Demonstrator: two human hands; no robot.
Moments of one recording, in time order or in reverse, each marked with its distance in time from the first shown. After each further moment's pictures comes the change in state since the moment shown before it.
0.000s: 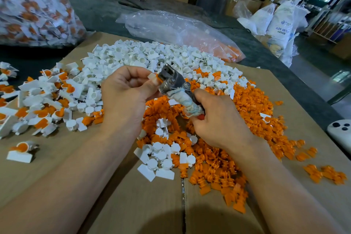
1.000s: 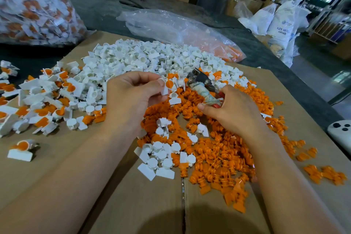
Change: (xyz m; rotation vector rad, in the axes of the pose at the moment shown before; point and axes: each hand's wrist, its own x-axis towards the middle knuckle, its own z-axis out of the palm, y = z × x) left_hand 0.001 0.000 -0.003 0.057 -0.010 -0.151; right_hand 0.011 0.043 -0.006 -0.197 0.046 0.341
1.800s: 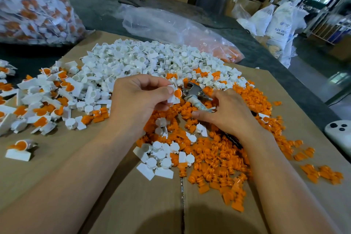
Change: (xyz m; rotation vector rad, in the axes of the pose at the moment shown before) left_hand -0.008 0.004 0.005 0.183 -0.105 0.039; right_hand 0.008 0.007 0.013 -0.050 -0.115 -0.026
